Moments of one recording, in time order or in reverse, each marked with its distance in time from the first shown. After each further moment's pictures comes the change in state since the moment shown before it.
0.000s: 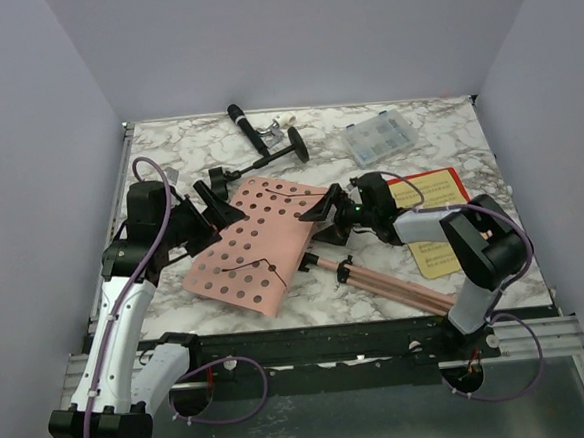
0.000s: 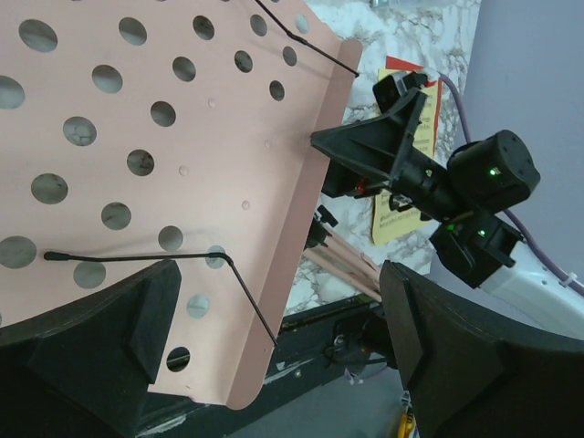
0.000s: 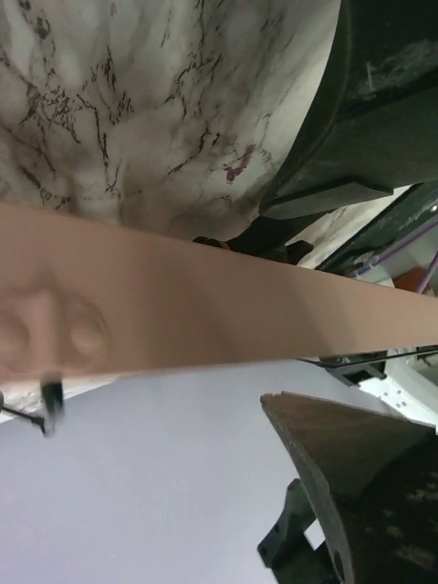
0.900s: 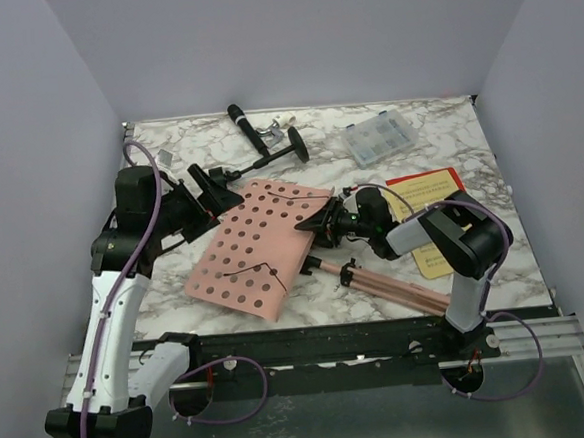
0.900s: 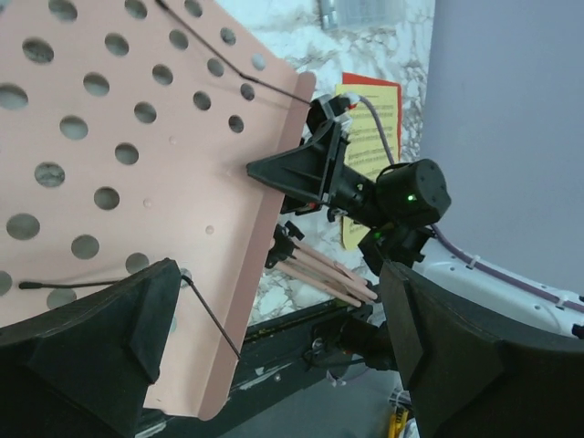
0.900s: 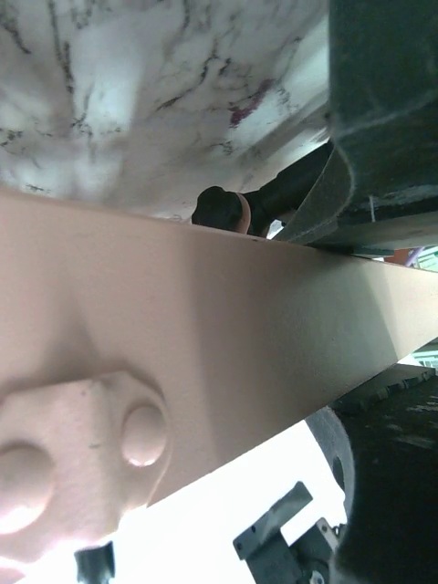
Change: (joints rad) left arm 0.000 0.044 0.106 -0.024 0.031 -0.007; right arm 0.062 0.166 -0.081 0.457 -0.056 0.240
